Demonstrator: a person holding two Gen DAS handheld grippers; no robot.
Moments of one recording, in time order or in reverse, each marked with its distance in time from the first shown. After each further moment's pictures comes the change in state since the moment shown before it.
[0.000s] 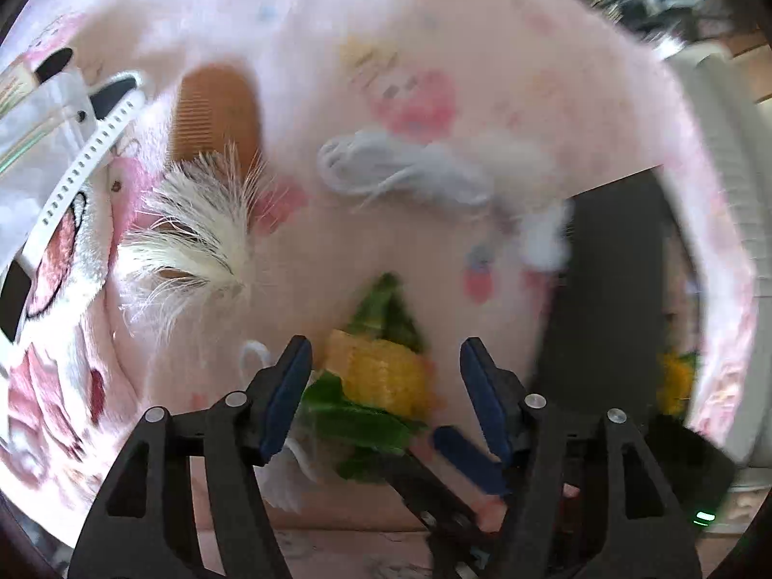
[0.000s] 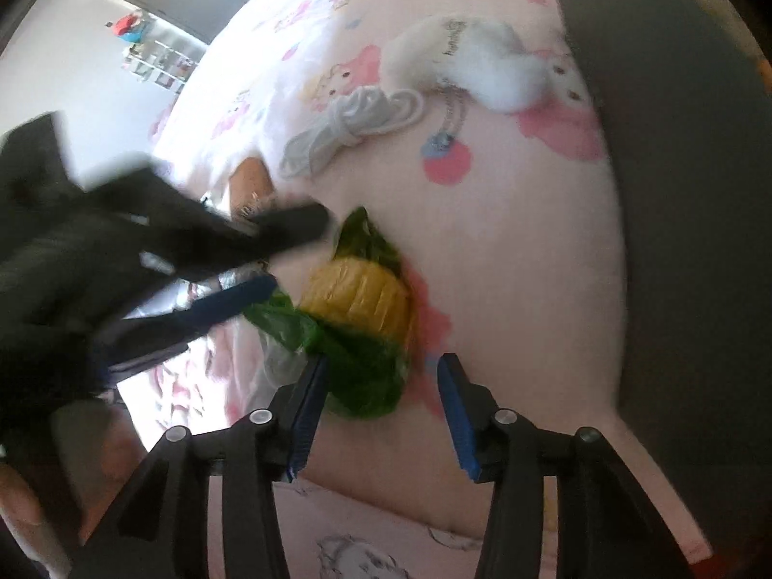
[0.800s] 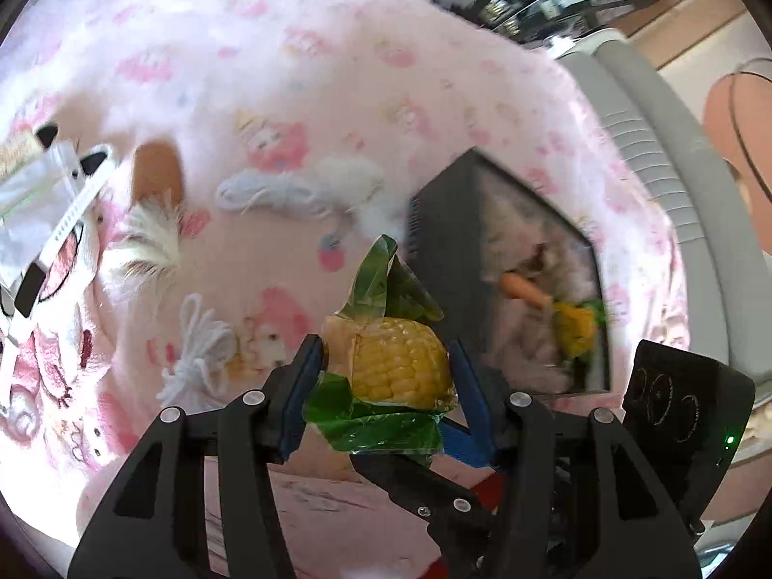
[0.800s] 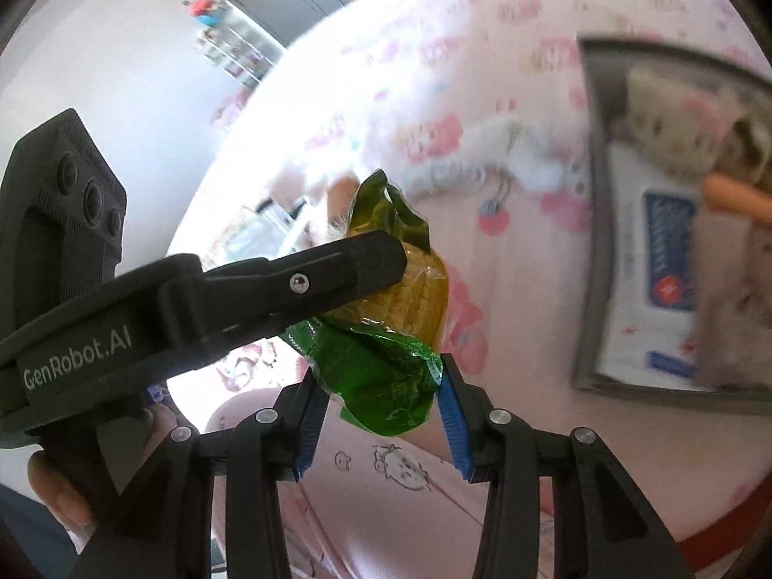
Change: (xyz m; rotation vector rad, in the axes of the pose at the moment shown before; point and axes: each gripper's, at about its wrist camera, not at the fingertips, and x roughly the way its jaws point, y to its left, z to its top) left arm -0.098 -0.063 -0.063 0.174 -0.191 -0.223; right arm -0.095 0.042 -0.020 -0.202 -0.093 0.066
